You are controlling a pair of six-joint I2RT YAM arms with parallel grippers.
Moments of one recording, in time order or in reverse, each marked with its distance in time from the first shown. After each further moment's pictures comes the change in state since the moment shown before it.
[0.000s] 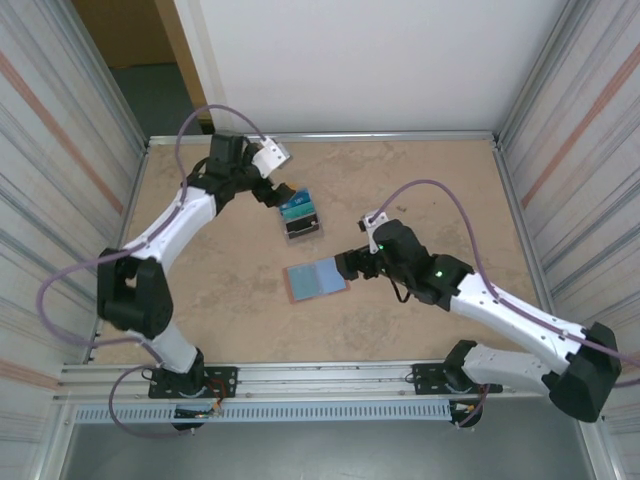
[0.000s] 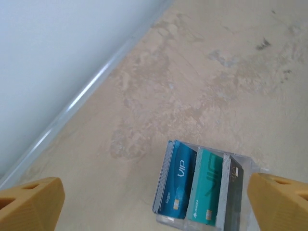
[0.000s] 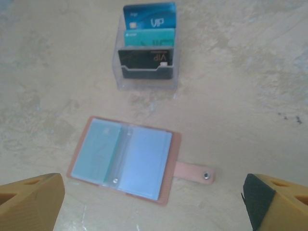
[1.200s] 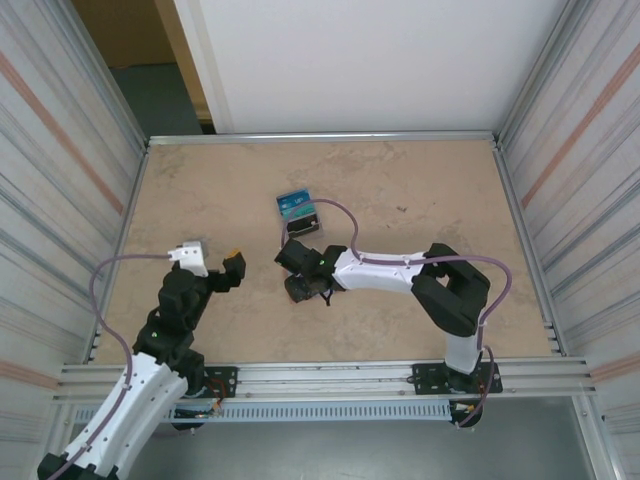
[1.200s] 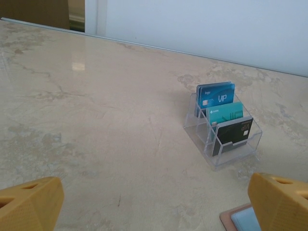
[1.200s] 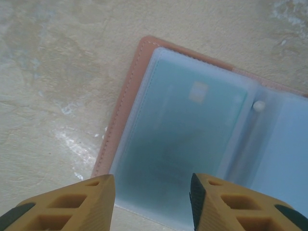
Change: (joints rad) left arm -0.049 -1.187 -1.068 0.161 -0.526 -0.862; right arm 0.209 0.790 0.393 -0.079 -0.046 0.093
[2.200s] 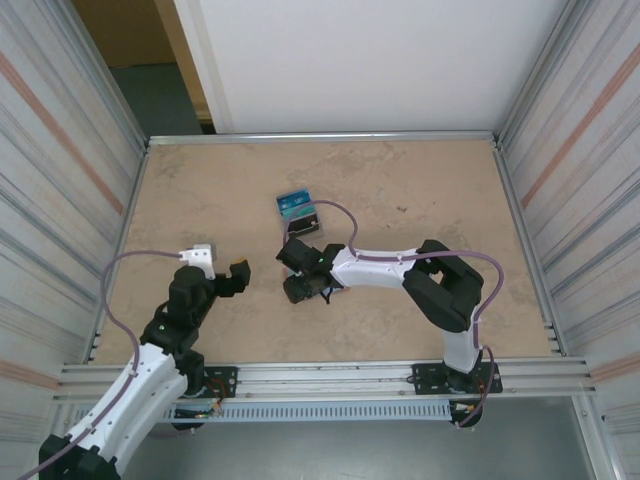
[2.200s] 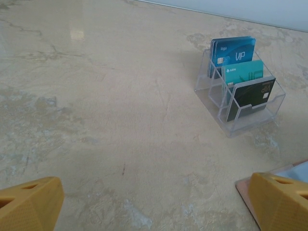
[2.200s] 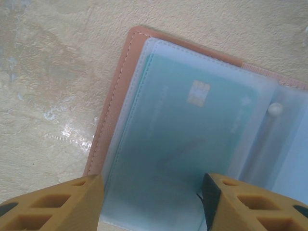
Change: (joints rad) left arm 0.000 0.115 -0.024 0.002 0.028 -0.001; right arm -0.029 0.043 0.001 0.024 -0.053 0.005
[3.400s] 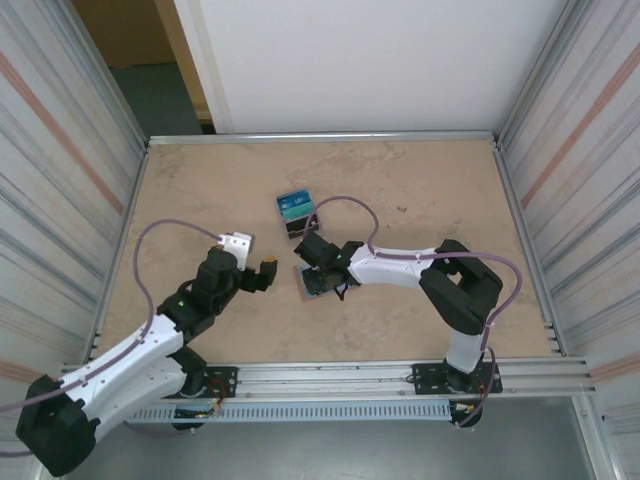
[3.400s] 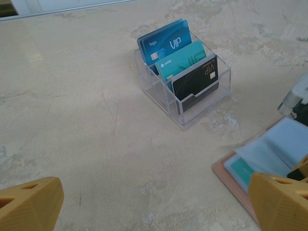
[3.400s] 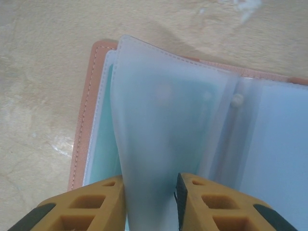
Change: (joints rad) left arm -0.290 0.286 0.197 0.015 -0.141 0.153; right arm -0.075 -0.106 -0.128 0.044 0.020 0.056
